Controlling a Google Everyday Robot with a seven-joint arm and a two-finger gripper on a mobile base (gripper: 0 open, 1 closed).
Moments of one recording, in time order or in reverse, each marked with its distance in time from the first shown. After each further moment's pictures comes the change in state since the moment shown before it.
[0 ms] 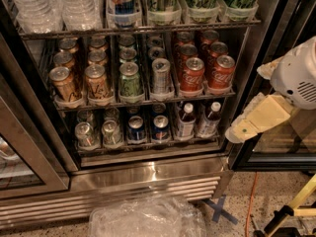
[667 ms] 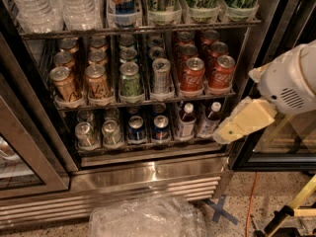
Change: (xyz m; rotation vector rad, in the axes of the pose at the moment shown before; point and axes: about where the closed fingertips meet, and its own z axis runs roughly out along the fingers) arm -0.007 0.006 0.017 0.011 -0.024 0.022
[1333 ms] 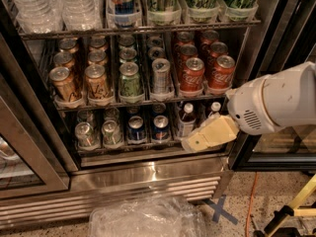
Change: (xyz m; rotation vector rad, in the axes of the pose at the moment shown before) arm -0.009 0.030 0.054 -0.034 -0.101 0.148
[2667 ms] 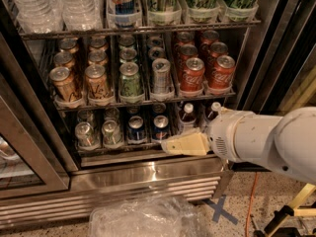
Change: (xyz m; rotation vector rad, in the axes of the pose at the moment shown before) arm 0.009 0.006 0.055 0.148 -0.216 0.198
